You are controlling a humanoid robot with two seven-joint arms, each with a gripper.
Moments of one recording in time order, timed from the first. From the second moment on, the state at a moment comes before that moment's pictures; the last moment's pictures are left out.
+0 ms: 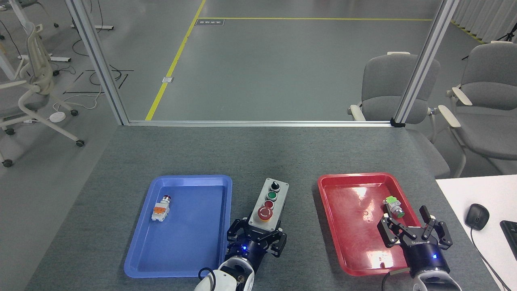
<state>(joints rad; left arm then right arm) -0.45 -0.14 -0.63 -0.81 -1.22 0.16 0.17 -0.10 -0.15 -0.17 -1.31 1.34 -0.20 -0.12</state>
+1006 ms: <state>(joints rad) -0.46 -0.14 -0.78 -0.81 -1.19 0.17 0.10 -0.09 -0.15 -0.17 -1.31 1.34 -0.20 -0.11</state>
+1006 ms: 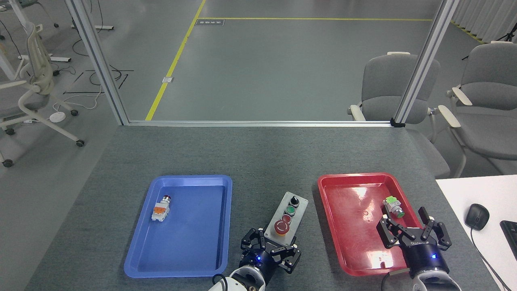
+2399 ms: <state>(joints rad) -0.33 0.07 -0.58 -0.97 -1.19 0.01 0.11 -0.11 -0.15 -0.17 -1.31 1.34 -0.21 -0.11</state>
